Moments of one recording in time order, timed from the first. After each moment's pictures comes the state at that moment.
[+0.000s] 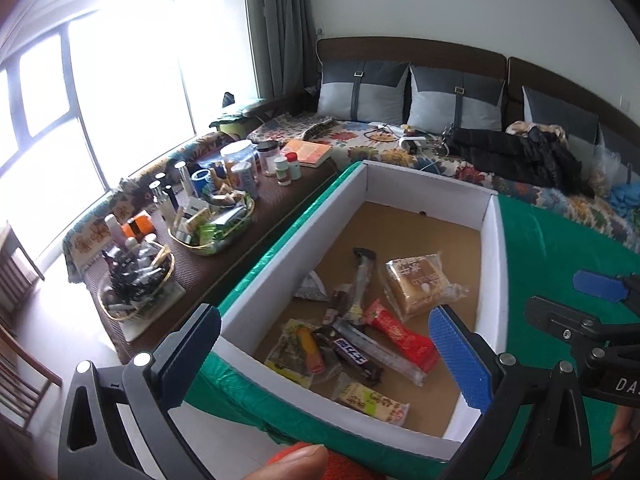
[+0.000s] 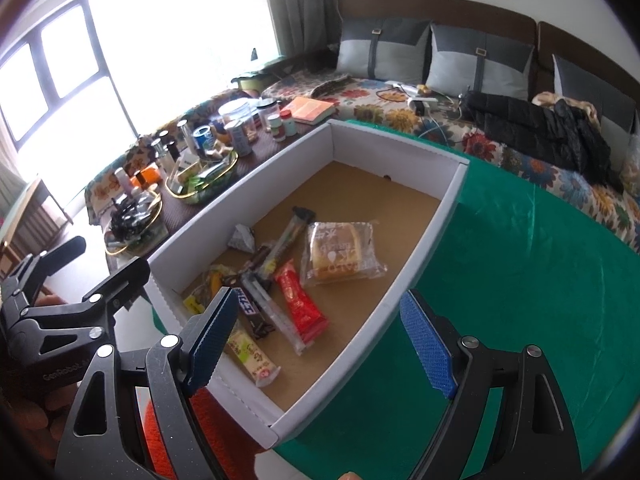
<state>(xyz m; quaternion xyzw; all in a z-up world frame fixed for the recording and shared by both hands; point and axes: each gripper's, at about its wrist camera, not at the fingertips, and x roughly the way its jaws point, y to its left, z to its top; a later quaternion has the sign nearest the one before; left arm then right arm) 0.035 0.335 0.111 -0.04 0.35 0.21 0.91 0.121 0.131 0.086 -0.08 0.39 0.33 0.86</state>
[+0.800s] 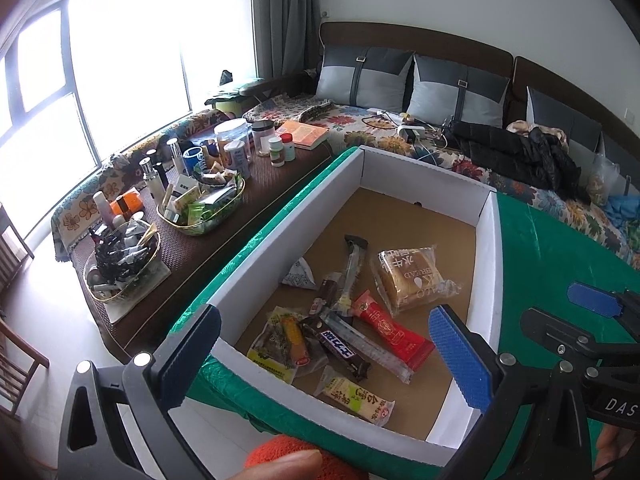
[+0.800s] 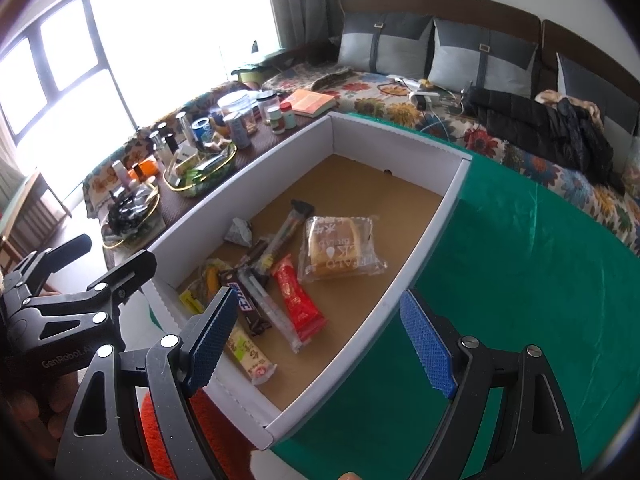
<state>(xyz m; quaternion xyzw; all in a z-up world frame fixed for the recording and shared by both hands) 0.050 0.346 0.102 -0.09 0.37 0.20 0.90 0.126 0.134 0.083 -0.08 0.40 0.33 0.85</state>
